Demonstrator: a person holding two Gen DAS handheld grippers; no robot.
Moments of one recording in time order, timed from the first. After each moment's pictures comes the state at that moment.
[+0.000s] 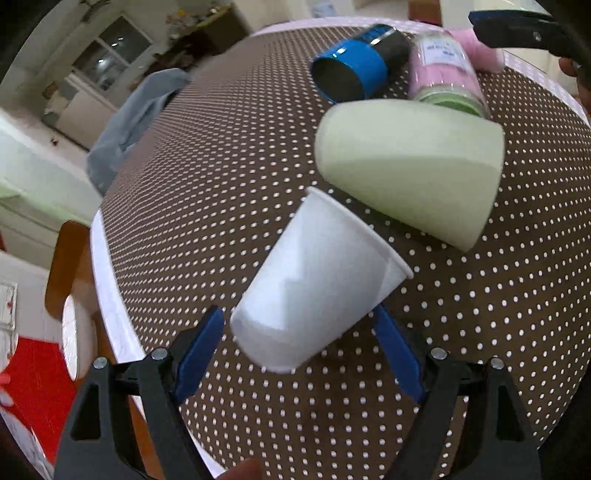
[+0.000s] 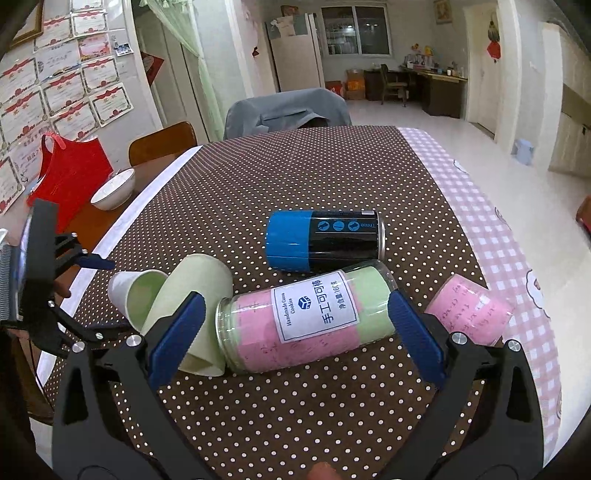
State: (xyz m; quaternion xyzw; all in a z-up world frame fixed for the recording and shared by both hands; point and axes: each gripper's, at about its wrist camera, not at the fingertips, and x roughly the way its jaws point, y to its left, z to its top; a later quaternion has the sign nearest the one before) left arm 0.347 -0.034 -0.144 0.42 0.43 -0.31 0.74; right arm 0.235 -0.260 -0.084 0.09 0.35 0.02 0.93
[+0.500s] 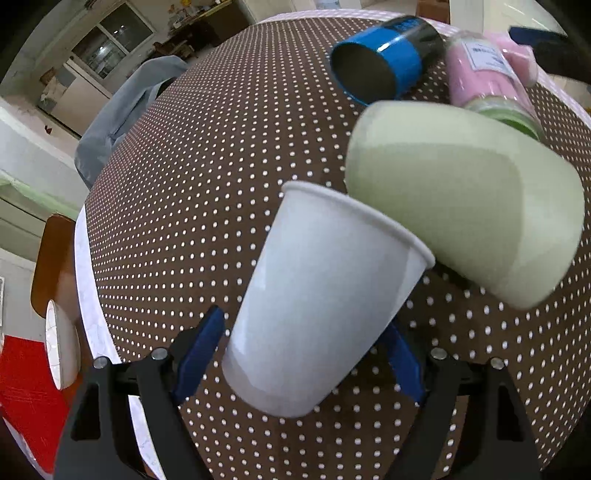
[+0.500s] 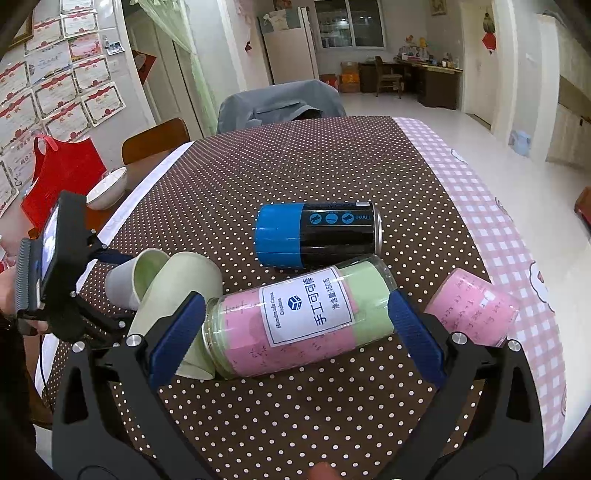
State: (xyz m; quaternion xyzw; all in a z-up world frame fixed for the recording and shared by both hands) left arm 0.391 -0.051 -0.161 0.40 0.45 -0.30 0.74; right arm 0.242 -0.265 -0.092 0.10 0.36 0.01 0.93
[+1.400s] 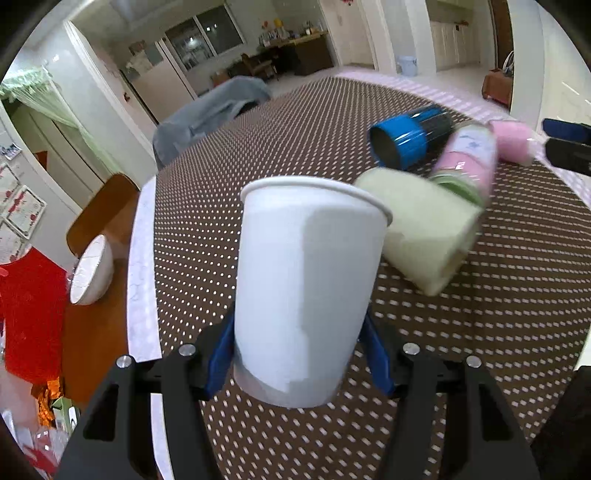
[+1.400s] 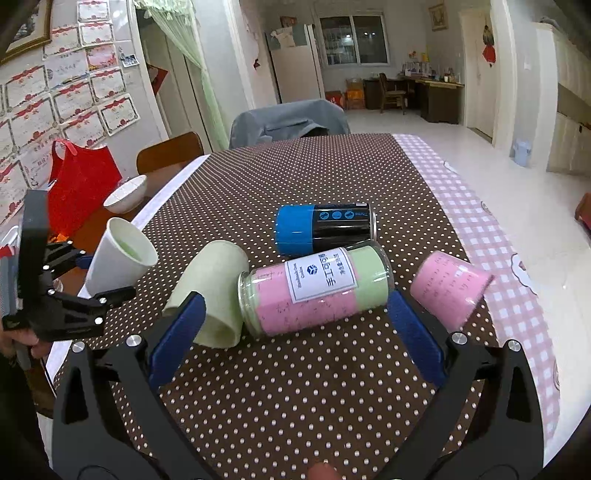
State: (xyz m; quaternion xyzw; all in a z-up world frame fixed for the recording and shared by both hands) left arm 0.302 -0.024 -0.096 0.29 0.39 -0.21 0.85; right arm 0.176 -0.258 -0.070 0.09 0.32 0.02 0.94
